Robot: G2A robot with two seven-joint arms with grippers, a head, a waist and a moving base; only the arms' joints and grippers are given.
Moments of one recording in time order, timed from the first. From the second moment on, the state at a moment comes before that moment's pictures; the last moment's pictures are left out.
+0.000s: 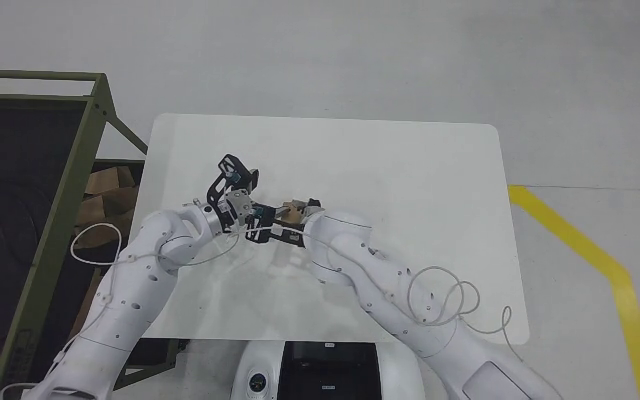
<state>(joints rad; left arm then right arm) 1.28 -0.98 -1.27 -1.51 0.96 -0.62 -0.23 -0.95 -1.61 0.71 -1.64 -1.59 -0.52 1.28</state>
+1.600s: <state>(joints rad) 1.40 -0.96 -1.42 -1.55 0.92 -0.61 -0.16 -0.91 -1.62 0.68 -1.59 -1.59 -0.56 1.26</state>
